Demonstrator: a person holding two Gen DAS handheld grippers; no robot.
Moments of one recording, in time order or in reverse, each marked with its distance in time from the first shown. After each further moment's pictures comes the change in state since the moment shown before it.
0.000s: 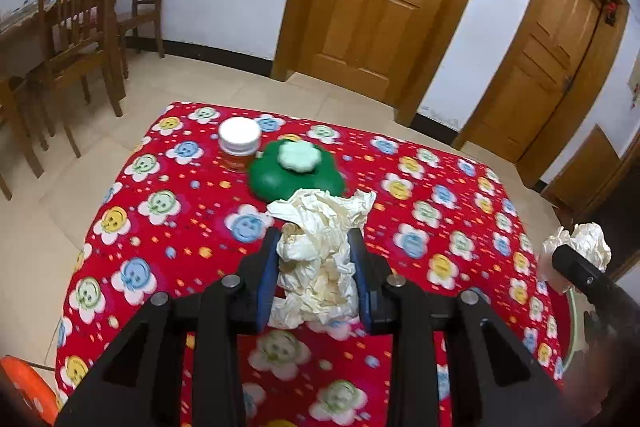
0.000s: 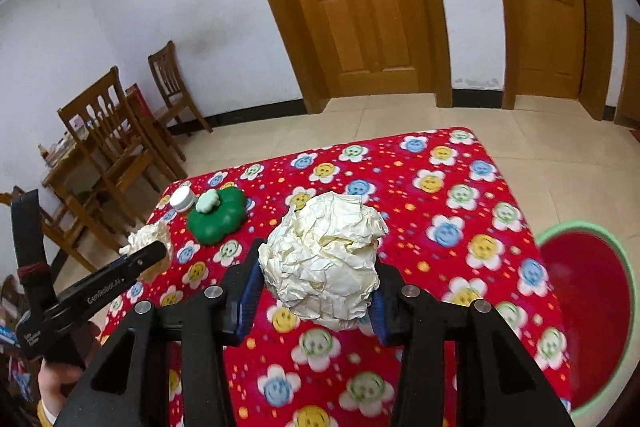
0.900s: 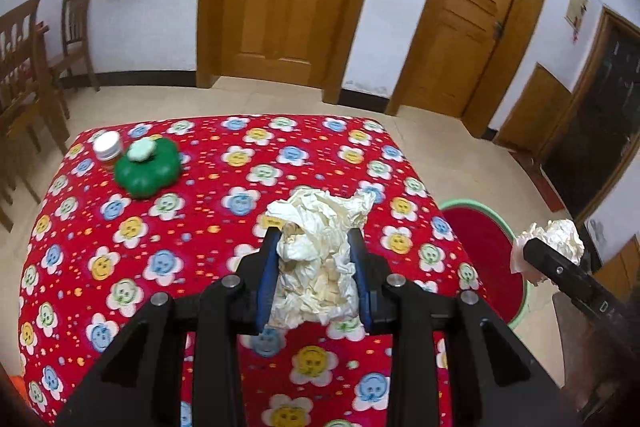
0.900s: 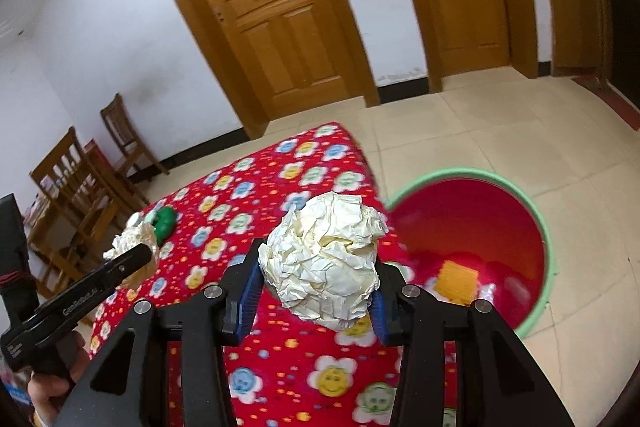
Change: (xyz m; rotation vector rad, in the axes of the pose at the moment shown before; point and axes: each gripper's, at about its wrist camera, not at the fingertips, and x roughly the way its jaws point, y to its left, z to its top) left arm -0.033 -0.152 -0.046 0.228 0.033 -0.145; right arm -0.107 -0.115 -0.047 0.210 -0.076 -0.138
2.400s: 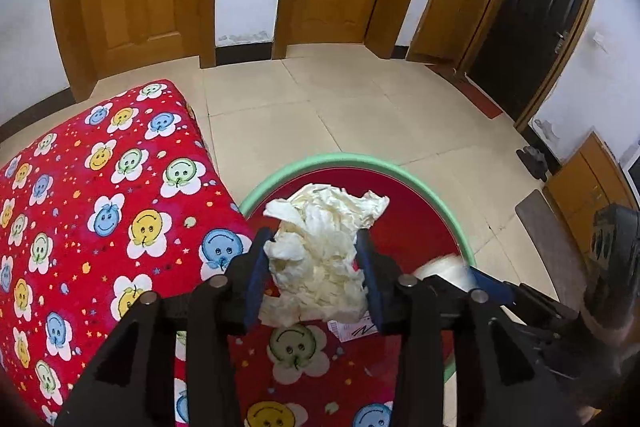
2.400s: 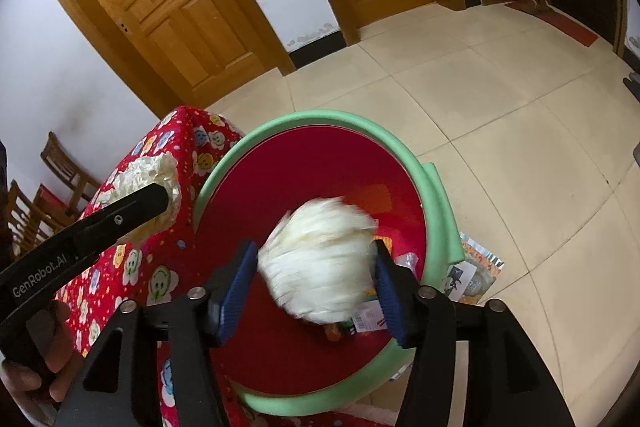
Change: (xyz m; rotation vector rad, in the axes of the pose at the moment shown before) left arm 0.141 -0.195 -0.008 0.288 0.192 -0.255; right arm 0.051 -0.173 -0.020 0.237 0.104 -0.140
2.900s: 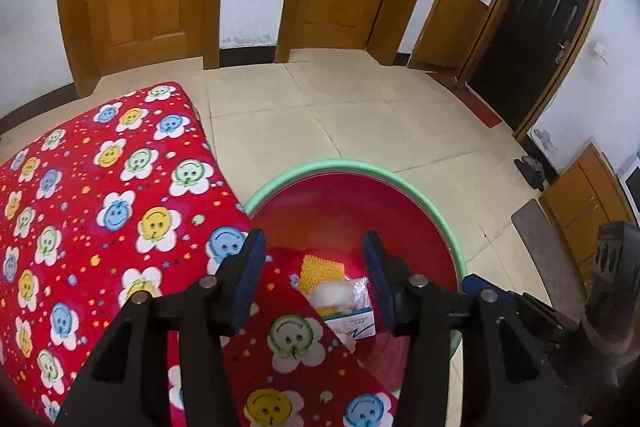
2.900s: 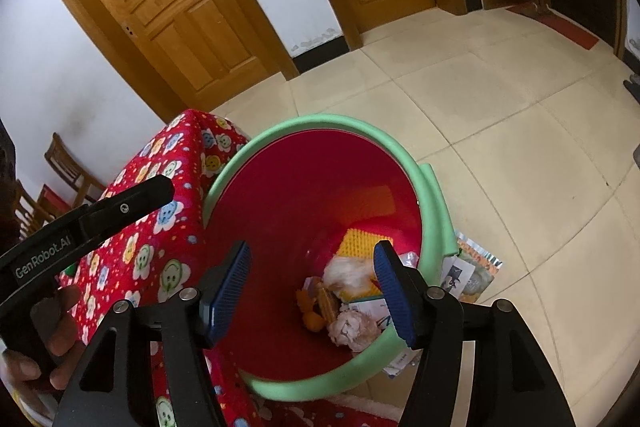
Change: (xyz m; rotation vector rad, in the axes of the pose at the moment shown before) left arm -0.018 0.003 0.000 -0.030 -0.020 -0.004; right arm -0.018 0.005 -0.005 -0.011 -0.021 0.006
